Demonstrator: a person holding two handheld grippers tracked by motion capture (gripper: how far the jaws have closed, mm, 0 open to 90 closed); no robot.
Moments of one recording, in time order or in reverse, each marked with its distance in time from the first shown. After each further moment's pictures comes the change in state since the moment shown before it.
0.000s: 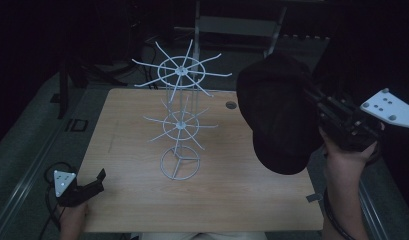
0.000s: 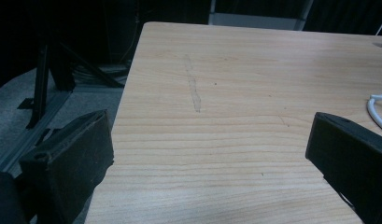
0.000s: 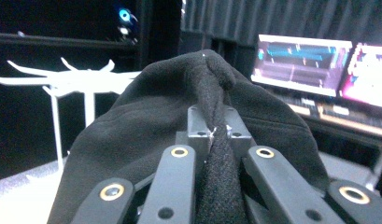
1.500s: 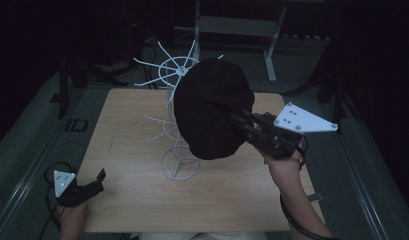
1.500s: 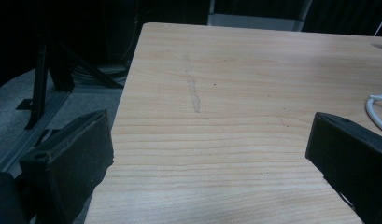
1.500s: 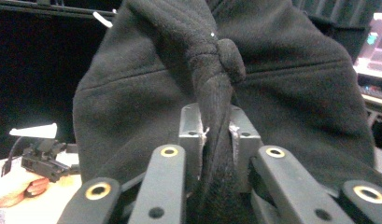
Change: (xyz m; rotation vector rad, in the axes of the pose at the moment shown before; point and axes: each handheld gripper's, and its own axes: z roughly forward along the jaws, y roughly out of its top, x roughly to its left) left arm 0.000 0.000 0.000 -0.002 -0.004 0.000; right arm 0.069 -0.052 0.072 0.090 0.303 -0.001
